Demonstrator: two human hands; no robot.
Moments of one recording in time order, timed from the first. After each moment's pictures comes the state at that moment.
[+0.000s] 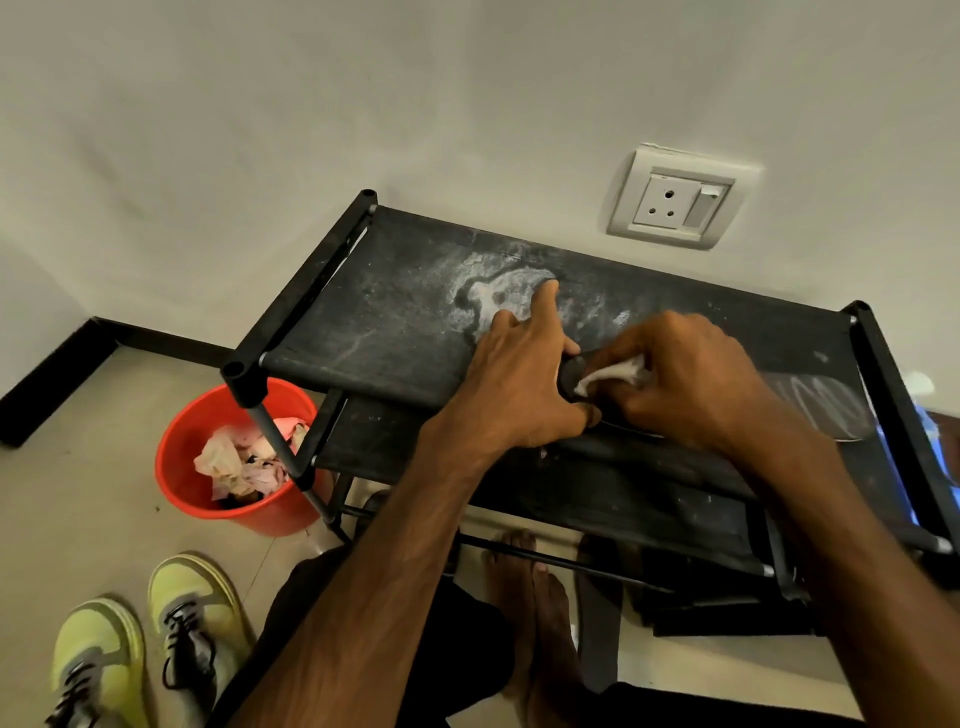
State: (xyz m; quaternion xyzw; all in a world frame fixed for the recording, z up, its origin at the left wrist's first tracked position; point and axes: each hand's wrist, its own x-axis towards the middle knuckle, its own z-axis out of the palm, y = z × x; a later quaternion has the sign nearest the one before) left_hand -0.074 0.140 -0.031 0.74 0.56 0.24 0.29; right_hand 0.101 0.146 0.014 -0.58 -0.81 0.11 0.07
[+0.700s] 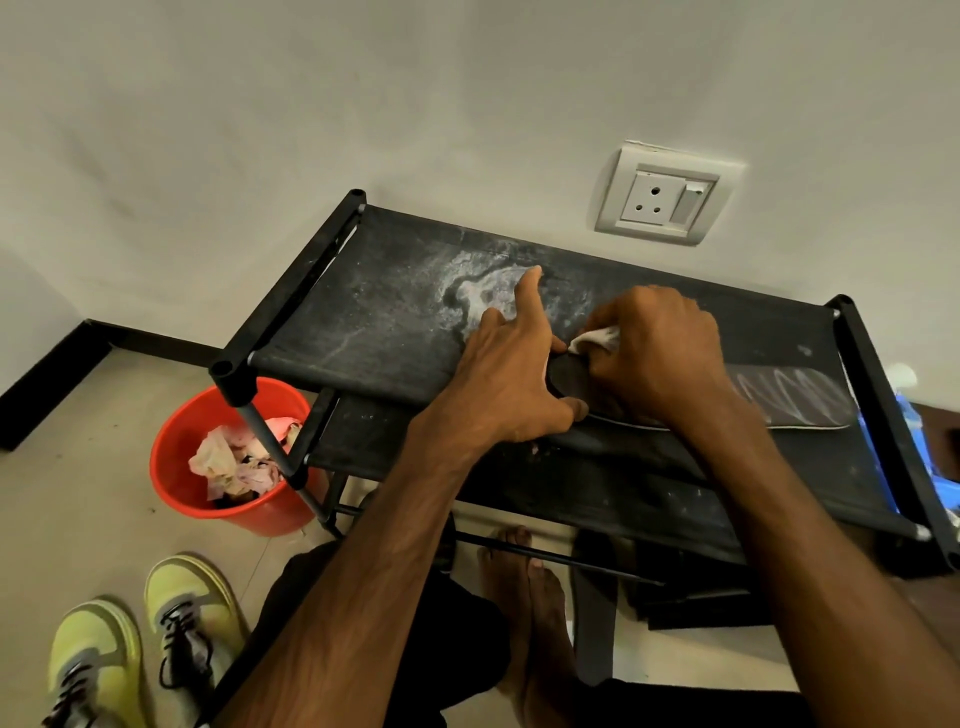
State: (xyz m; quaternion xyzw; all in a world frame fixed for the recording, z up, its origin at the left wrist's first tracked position) left_hand -0.072 0.140 -0.033 0.73 0.57 0.24 0.30; right_hand 0.086 0.163 0.001 -0.64 -0.77 0.00 0.10
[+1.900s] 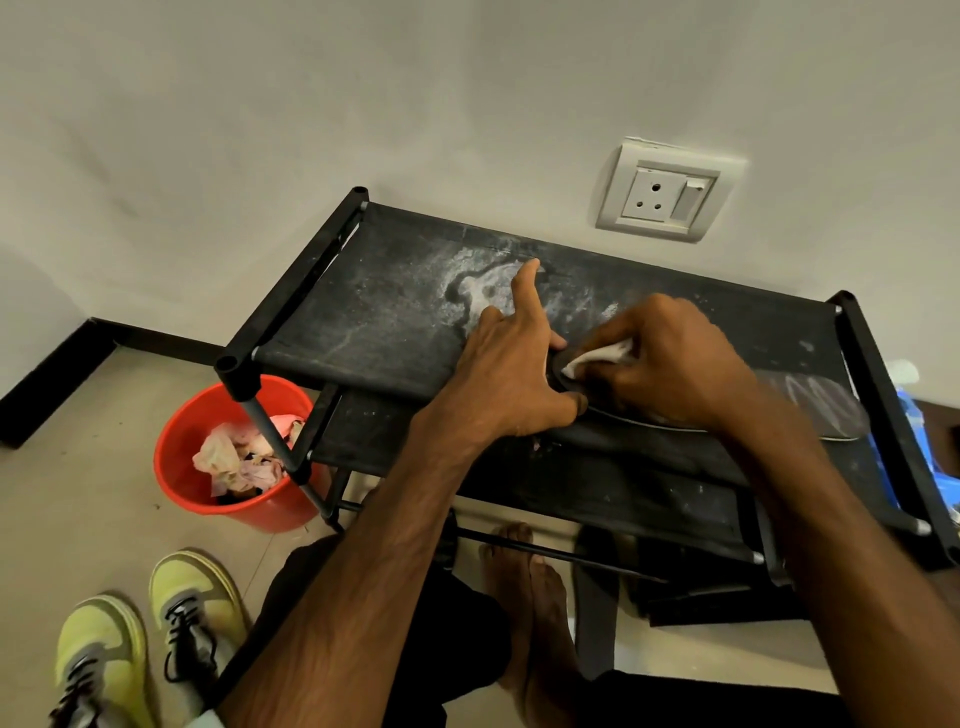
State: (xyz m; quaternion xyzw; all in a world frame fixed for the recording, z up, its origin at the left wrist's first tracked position) left_hand -0.071 0.139 -0.031 0.73 0.57 0.24 0.29; right_hand 0.102 0.150 0.018 -0.59 -0.79 0.15 0.08
